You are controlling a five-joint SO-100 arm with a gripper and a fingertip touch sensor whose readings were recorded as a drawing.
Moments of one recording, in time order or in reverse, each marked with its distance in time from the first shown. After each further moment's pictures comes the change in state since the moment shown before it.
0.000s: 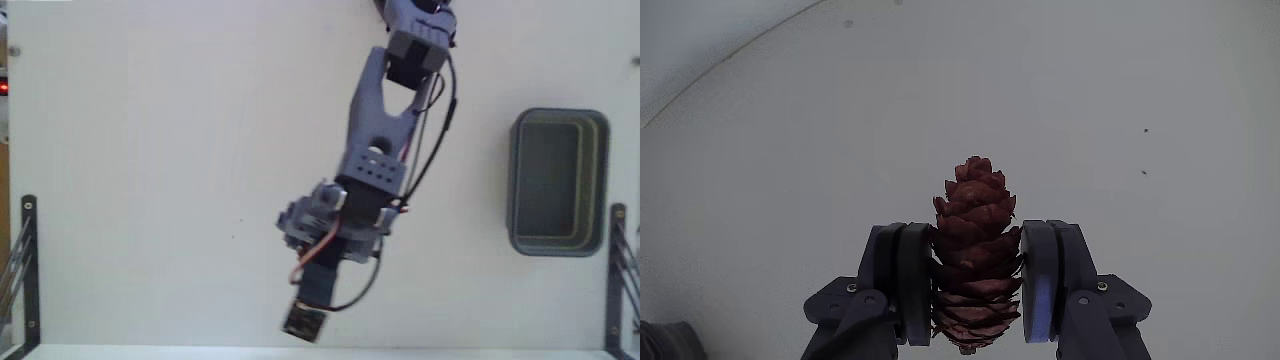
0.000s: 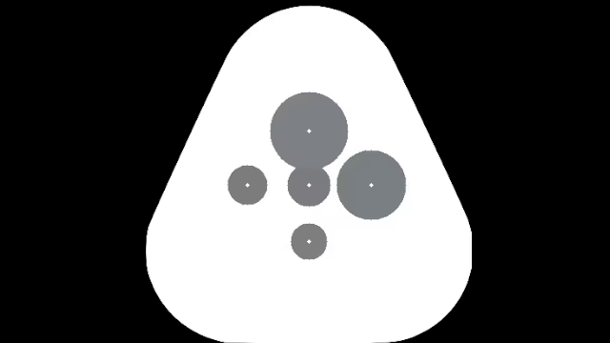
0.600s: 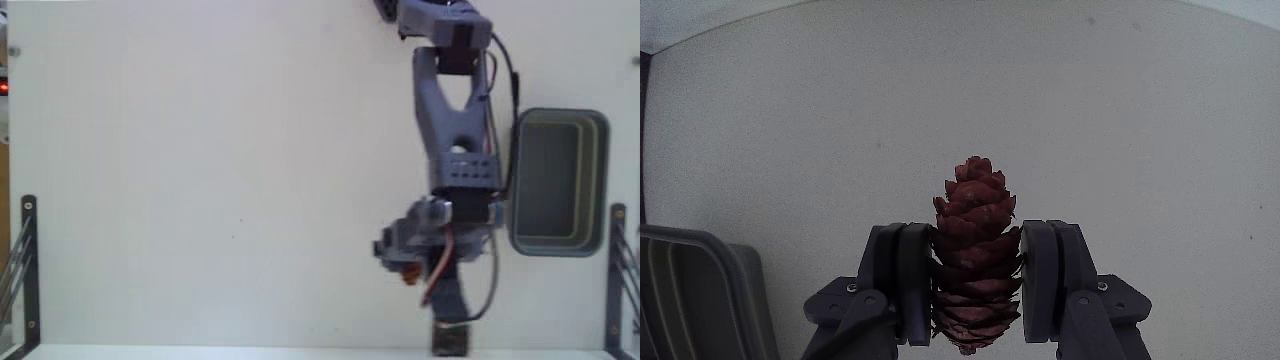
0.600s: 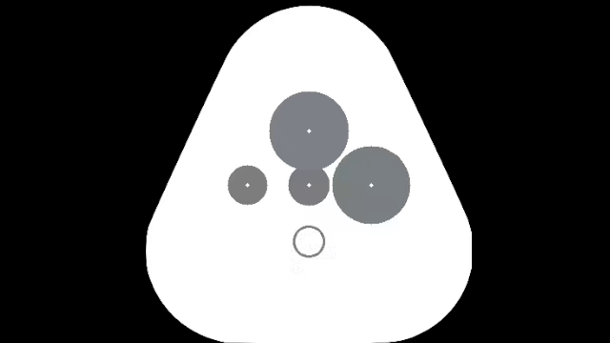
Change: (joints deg) arm -19.5 9.1 10.2 -2.6 -0.2
